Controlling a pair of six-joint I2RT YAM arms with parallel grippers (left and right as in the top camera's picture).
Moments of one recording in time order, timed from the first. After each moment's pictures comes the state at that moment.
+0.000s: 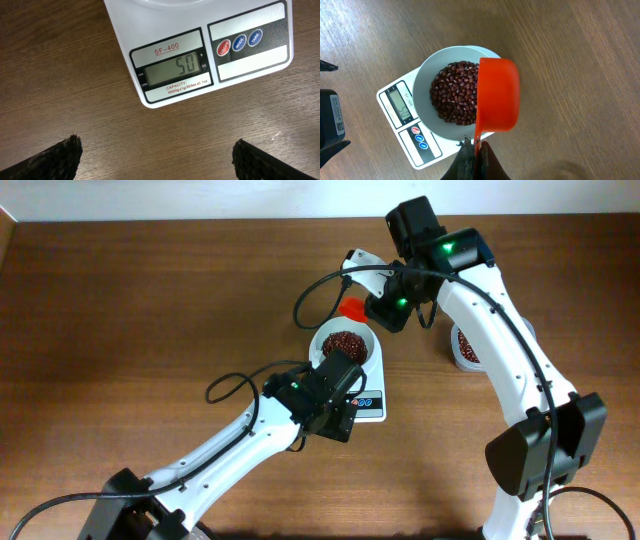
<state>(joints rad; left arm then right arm) -0.74 1.55 1.08 -0.86 -0.13 -0.42 0.36 1.98 1.97 -1.22 -0.30 -0.68</state>
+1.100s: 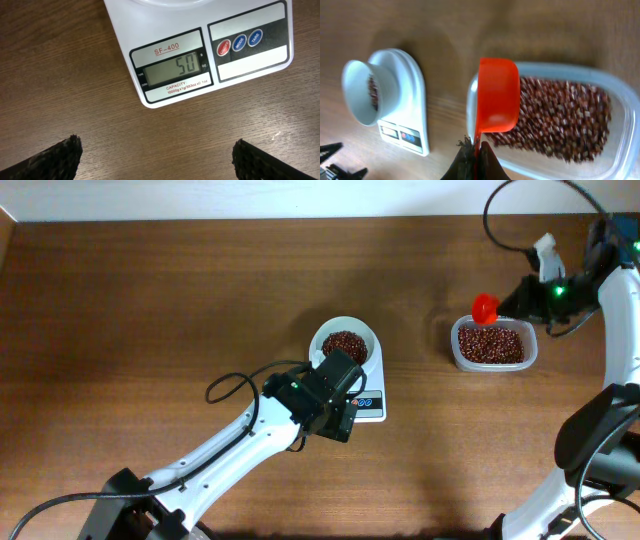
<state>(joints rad) -0.74 1.55 1.08 -0.86 -0.13 -0.42 -0.30 1.97 1.81 -1.28 -0.53 -0.24</state>
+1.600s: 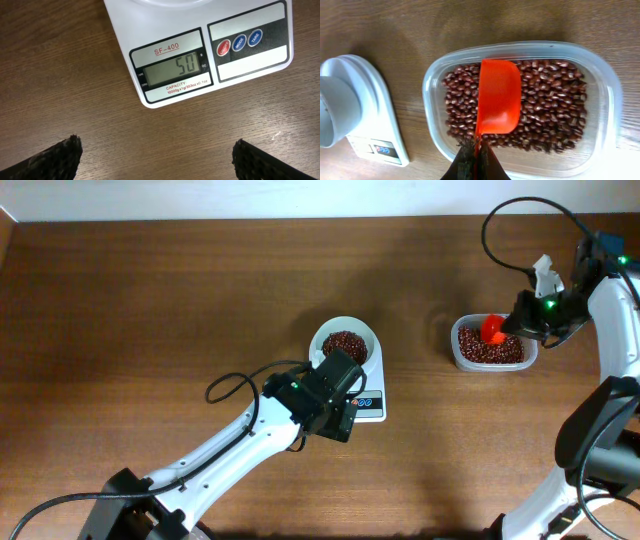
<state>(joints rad) -0.74 1.55 1.08 -0.86 -0.13 -0.42 -0.30 1.98 1.71 -1.19 -0.43 -0.13</state>
